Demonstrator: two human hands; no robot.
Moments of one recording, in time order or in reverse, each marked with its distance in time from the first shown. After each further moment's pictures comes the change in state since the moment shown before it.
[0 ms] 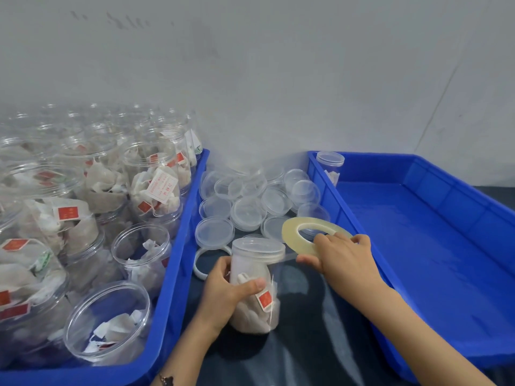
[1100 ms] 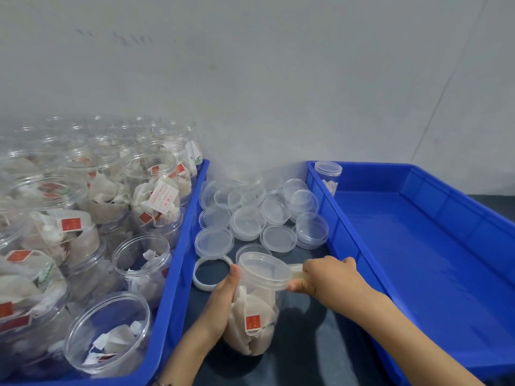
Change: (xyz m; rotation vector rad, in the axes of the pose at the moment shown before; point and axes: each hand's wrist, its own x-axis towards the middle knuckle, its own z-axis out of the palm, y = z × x) left_hand 0.006 0.003 -0.001 -0.033 -0.210 -0.182; right_hand 0.005 -0.017 -0.027 0.208 -0.548 -0.028
